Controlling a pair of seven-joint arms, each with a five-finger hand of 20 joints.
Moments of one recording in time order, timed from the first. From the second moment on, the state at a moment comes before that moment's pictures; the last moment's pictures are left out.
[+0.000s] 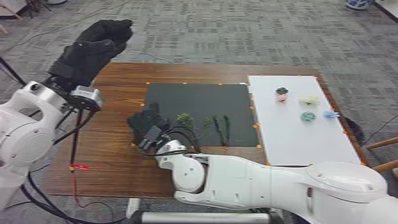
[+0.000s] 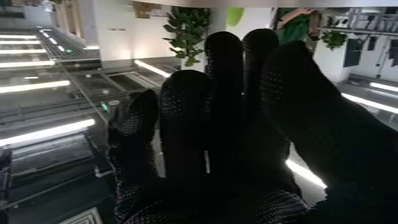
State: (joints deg) left arm 93.4 -37.7 -91.4 -116.0 44.3 -4.7 -1.5; right arm -40.3 -81.8 -6.5 -75.6 -136.1 23.7 39.3
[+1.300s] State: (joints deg) left arm 108.3 -39.0 -104.0 -121.6 44.4 -1.5 0.4; right arm -51.2 -71.2 17.4 -93.5 -126.1 -8.6 11.8
